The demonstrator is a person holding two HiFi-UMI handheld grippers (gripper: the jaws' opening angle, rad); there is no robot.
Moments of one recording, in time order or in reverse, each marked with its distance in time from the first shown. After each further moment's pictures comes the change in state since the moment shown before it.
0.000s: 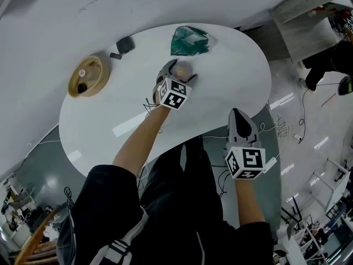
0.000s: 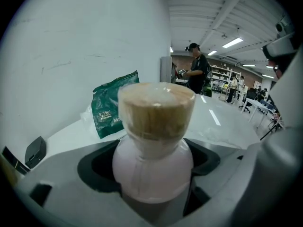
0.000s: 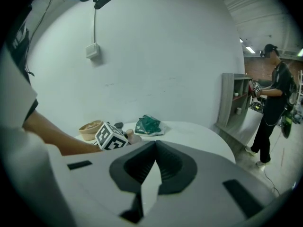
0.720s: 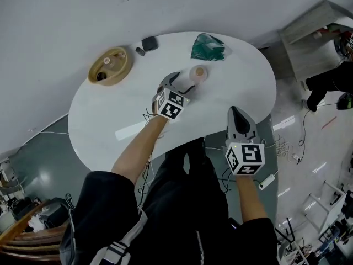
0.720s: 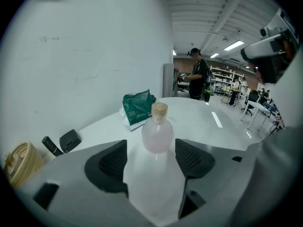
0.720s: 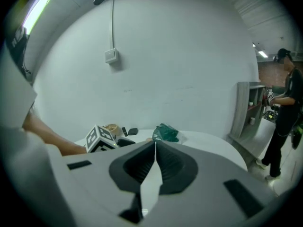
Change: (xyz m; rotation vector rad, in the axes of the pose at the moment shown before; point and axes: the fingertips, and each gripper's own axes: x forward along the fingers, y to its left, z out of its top) left arm -0.099 0.012 -0.018 -0.028 -0.023 0.034; right arm -0.009 0.061 0.025 -0.094 -0.073 0.116
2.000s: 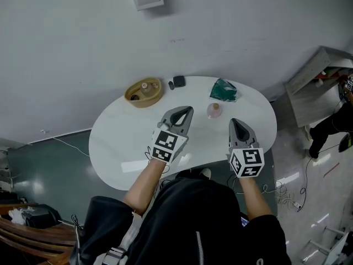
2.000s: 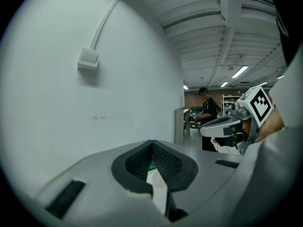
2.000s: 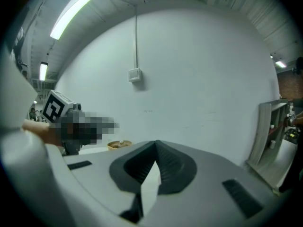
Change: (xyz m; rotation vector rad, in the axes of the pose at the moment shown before) left arm -0.247 -0.004 0.142 -0.056 -0.431 0.196; right arm -0.013 0.060 0.082 -0.142 -0.199 0.187
